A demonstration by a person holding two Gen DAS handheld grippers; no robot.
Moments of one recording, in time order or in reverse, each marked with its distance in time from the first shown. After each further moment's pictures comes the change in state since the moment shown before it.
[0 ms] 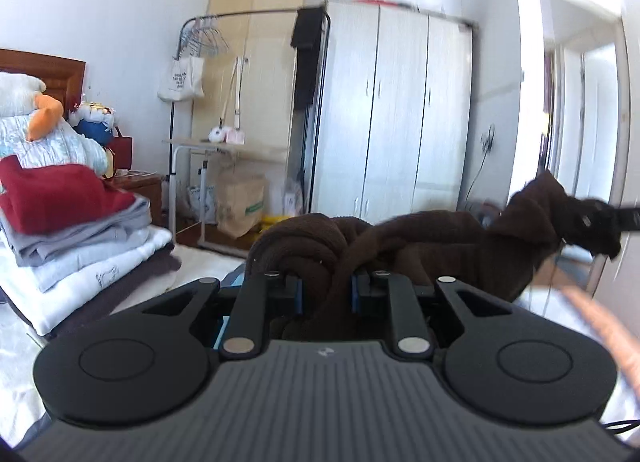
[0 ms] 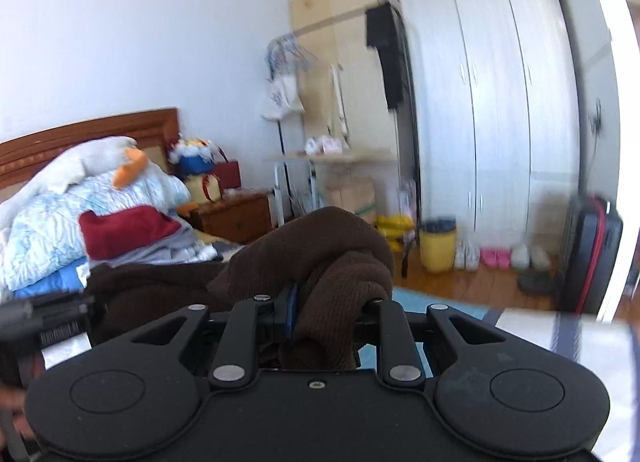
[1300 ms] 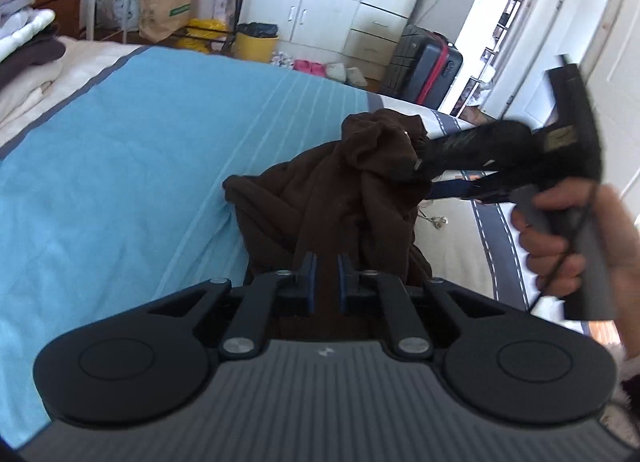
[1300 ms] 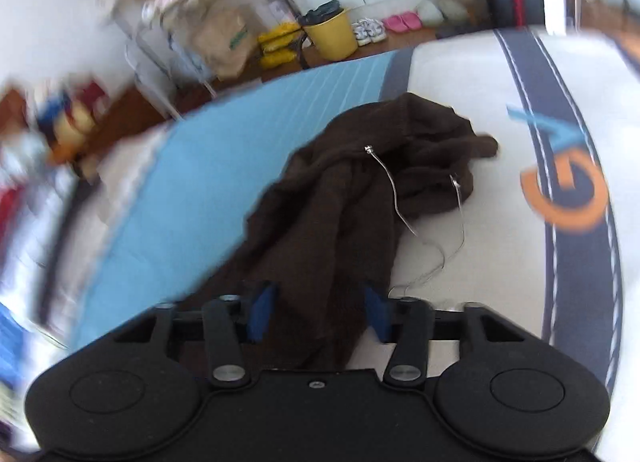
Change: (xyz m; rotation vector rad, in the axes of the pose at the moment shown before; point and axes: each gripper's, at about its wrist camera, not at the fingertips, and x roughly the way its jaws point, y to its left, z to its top) left arm 0.096 -0.060 -0.129 -0.084 0.614 -0.172; right arm 0.174 -0.102 -0.158 0.418 0.590 -0.174
